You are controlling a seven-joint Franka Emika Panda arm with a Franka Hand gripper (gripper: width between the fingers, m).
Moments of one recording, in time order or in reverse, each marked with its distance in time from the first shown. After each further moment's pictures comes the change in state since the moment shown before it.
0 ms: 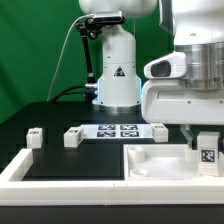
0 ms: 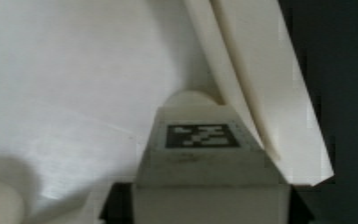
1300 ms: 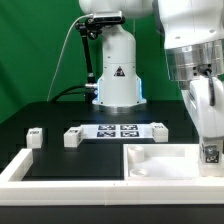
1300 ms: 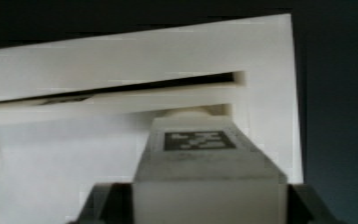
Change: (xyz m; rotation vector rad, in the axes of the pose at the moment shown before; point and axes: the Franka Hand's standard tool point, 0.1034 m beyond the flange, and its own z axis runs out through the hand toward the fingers) arm -0.002 0.000 0.001 0.094 -0.041 1.304
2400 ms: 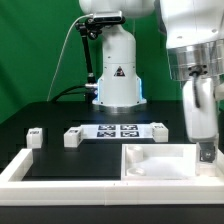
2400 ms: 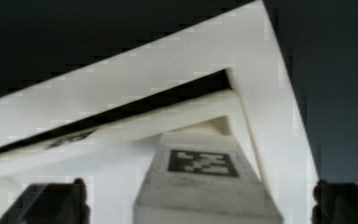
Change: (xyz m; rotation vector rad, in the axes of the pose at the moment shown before) arm -0.002 0.001 -0.001 -0.008 0.004 0.008
